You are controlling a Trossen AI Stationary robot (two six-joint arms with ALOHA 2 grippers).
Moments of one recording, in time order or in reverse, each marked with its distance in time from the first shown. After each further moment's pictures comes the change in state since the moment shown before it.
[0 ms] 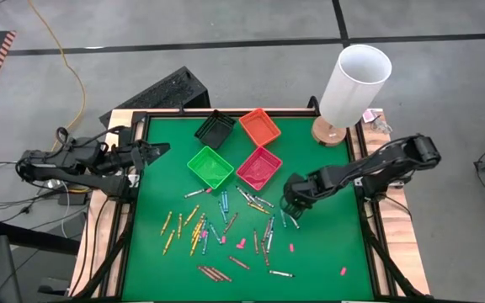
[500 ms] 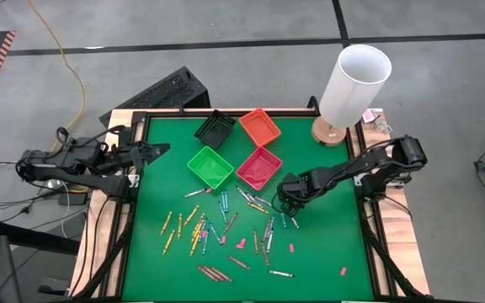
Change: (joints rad) left arm 0.000 0.000 0.000 0.000 0.002 -0.042; right arm -0.051 0.138 0.000 0.041 0.028 -0.023
